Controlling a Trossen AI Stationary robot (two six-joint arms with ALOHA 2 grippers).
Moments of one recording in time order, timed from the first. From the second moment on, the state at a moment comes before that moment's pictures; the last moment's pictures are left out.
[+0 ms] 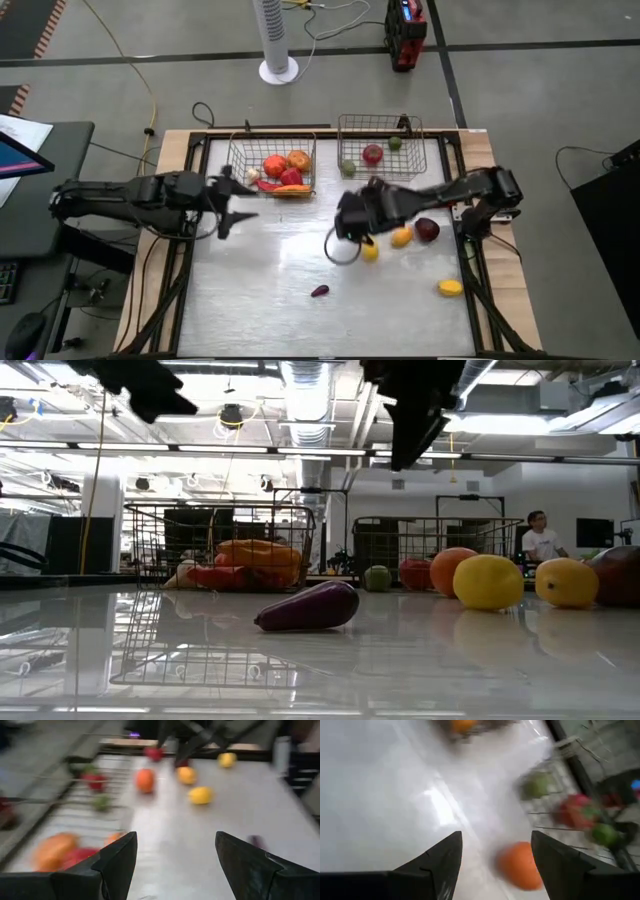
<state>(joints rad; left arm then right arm) -0.01 0.66 0.67 -0.41 -0.09 -0.07 0.18 1.75 1.54 -1.15 0.63 0.55</state>
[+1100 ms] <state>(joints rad) -0.45 1.83 1.05 0.06 -0.27 -0.39 0.37 1.32 1.14 -0.78 1.22 0.70</state>
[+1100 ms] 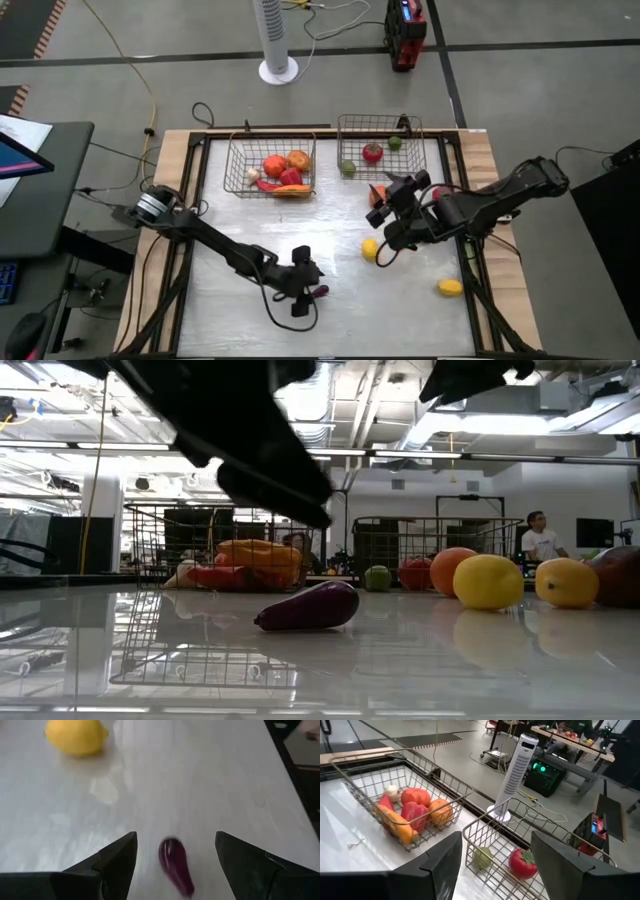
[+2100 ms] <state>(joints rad) -0.48 2.00 1.09 0.06 -0.44 -0.36 0.38 1.33 1.14 -0.82 1.26 0.74</state>
